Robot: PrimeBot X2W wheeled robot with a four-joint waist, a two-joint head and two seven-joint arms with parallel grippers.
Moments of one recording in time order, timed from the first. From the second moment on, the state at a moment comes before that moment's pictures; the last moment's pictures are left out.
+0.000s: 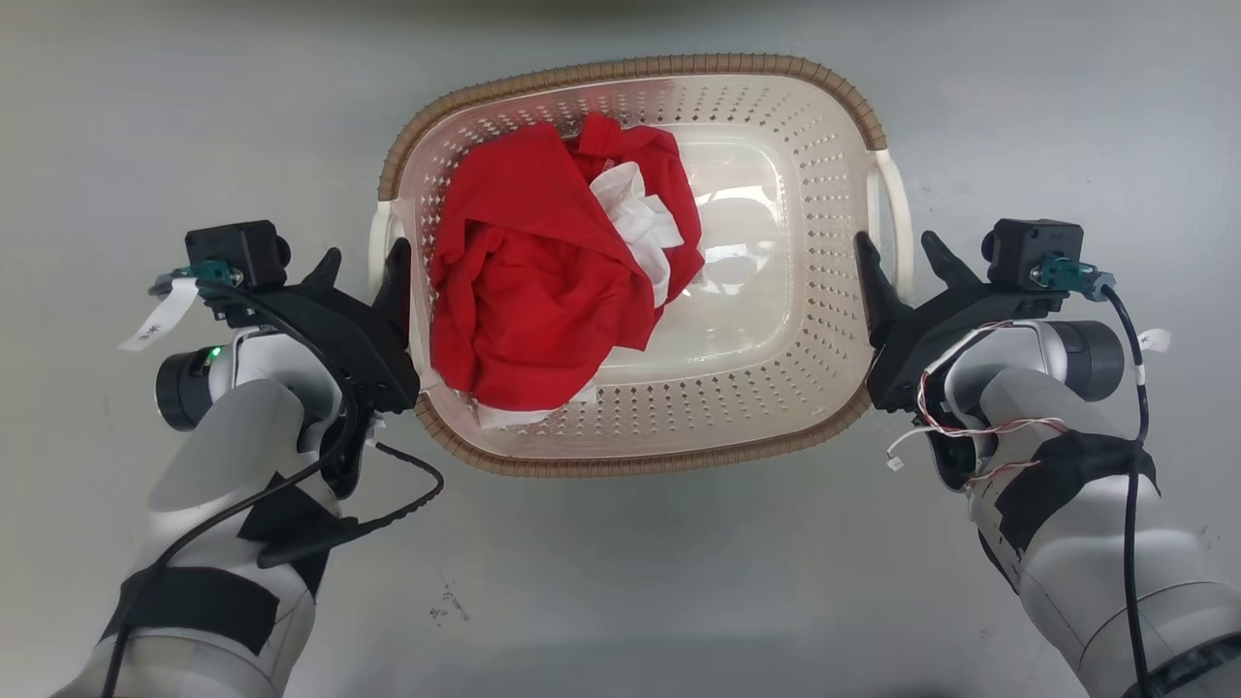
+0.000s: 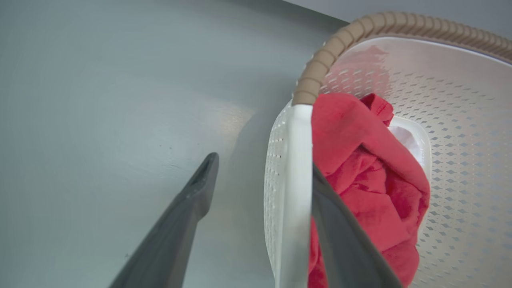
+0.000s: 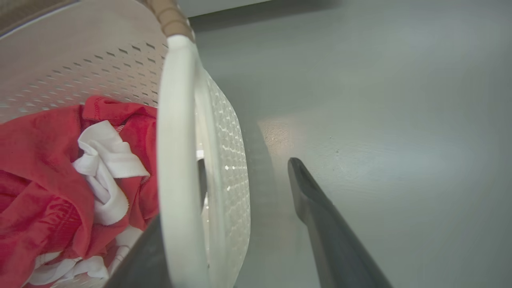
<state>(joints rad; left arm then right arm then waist) -1.04 0.06 -0.33 1.24 -0.68 -0.13 -0.13 -1.08 -0.08 0.62 1.23 0.70 0.05 -0.21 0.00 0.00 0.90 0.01</state>
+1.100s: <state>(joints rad) -0.82 0.10 -0.42 1.23 -0.61 -0.13 -0.25 -0.85 -0.08 0.62 1.22 0.74 0.11 -0.25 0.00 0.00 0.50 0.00</state>
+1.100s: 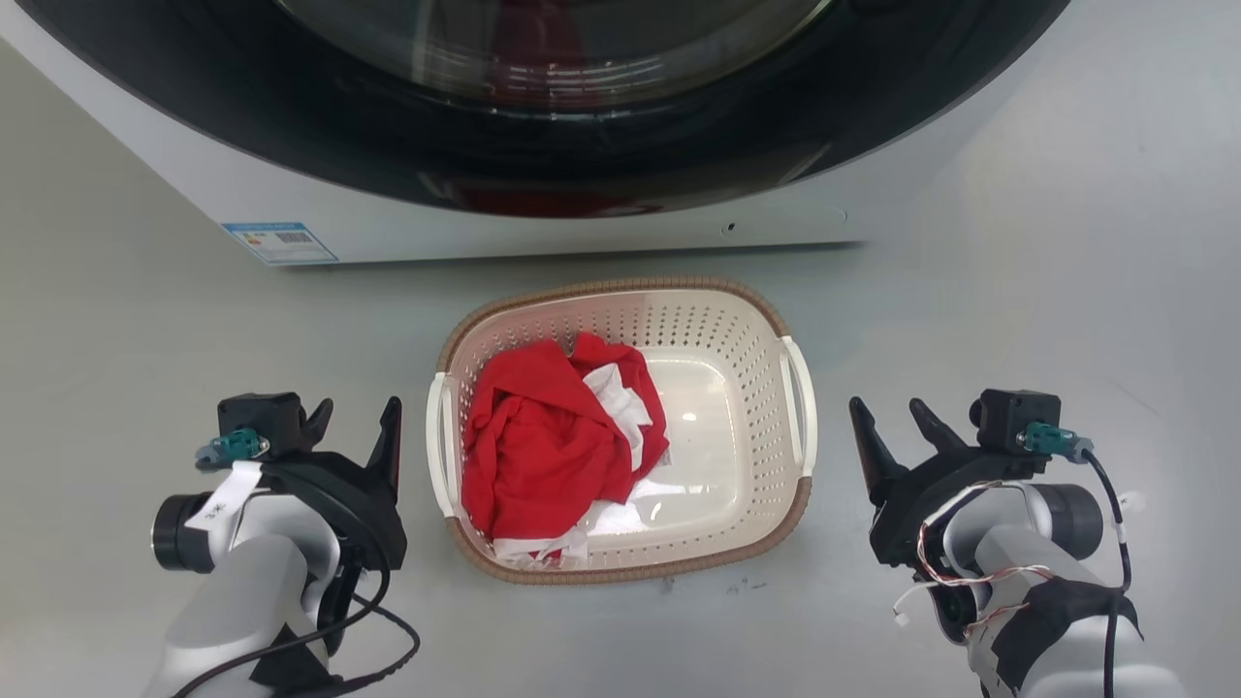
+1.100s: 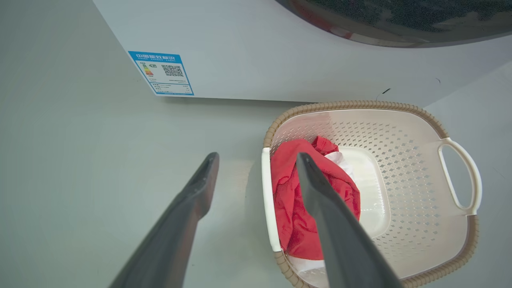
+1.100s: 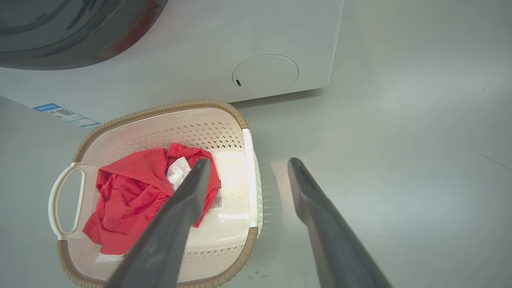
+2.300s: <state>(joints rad) -0.22 0.19 -0.35 0.53 -0.43 0.08 -0.25 -0.37 -0.19 0.49 0.72 0.59 -0.05 -0.25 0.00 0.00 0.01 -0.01</state>
